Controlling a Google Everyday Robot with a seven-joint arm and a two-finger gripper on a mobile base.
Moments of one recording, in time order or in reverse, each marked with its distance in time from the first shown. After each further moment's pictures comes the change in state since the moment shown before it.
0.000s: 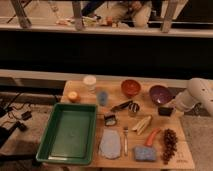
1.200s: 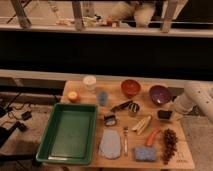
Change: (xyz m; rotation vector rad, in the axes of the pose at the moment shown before) arm 0.012 0.009 0.032 -0.053 0.013 0.024
